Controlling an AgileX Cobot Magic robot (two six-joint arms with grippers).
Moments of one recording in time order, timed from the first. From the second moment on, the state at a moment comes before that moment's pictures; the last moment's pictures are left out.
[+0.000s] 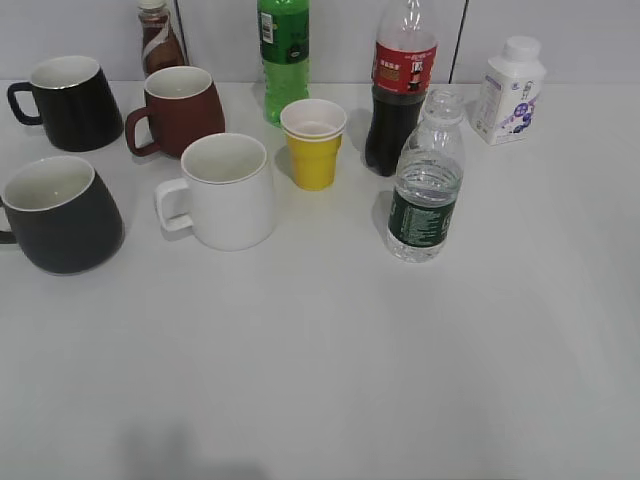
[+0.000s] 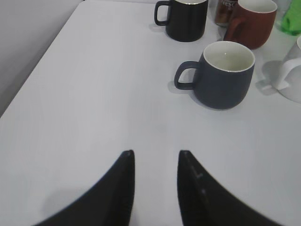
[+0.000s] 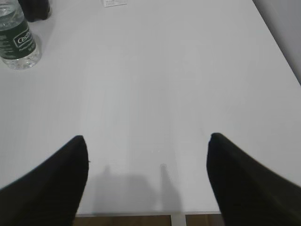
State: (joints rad) left arm -0.08 -0.01 -0.53 0.15 1.07 -0.19; right arm 0.09 -0.01 -0.50 -0.06 1.04 0.05
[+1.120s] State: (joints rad) left arm -0.08 -0.01 -0.53 0.15 1.07 -0.19; right arm 0.09 -0.01 -0.50 -0.06 1.04 0.05
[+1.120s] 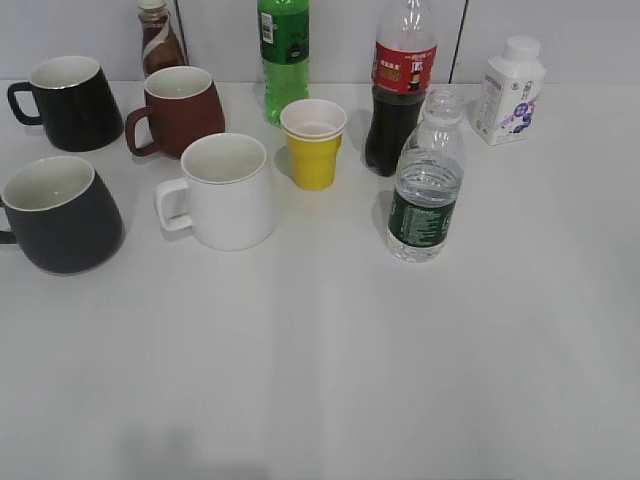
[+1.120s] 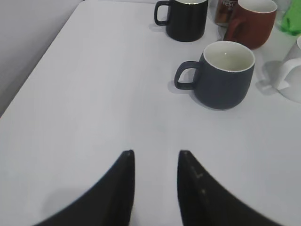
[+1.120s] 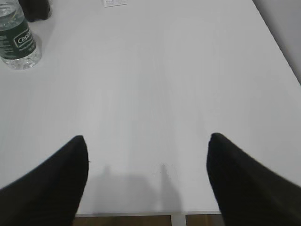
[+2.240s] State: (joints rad) left arm -0.04 0.70 -0.42 0.18 -0.18 -0.19; right arm 0.09 -0.01 -0.50 -0.06 1.04 0.05
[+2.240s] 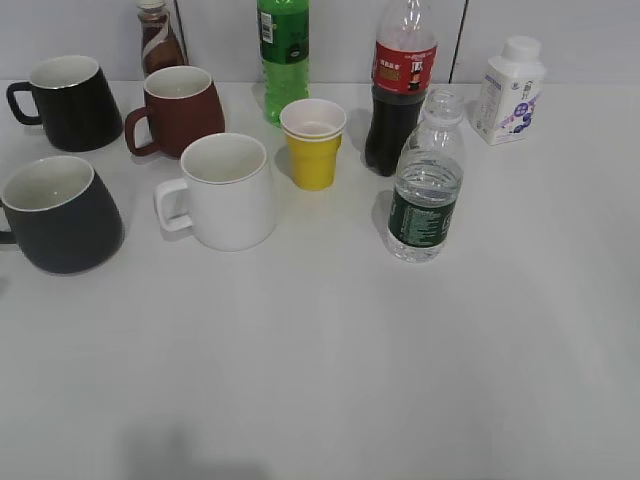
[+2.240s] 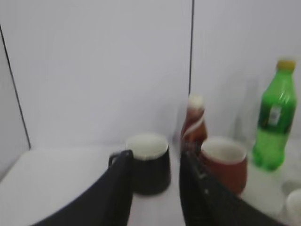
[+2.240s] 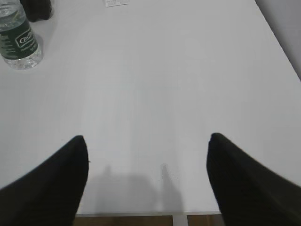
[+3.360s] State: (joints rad) left arm 0.09 1.73 -0.14 0.15 -1.20 -0.03; right arm 0.09 -0.01 -0.50 -0.06 1.04 0.05
